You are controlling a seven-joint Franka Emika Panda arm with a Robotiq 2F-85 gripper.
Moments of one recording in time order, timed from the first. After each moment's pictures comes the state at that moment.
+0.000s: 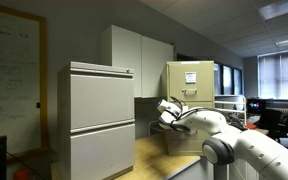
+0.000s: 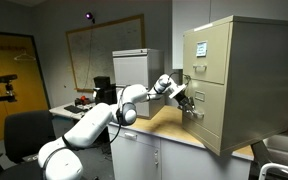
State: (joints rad) arm -0.12 1.00 -0.20 -0.54 -0.72 1.55 -0.62
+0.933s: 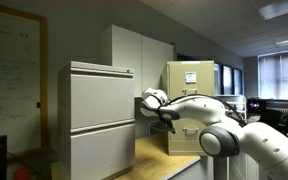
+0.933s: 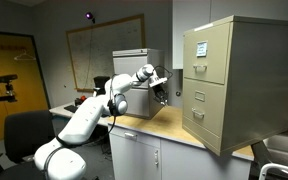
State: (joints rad) arm 0.03 0.82 -0.03 -0.62 -0.61 1.28 -0.76
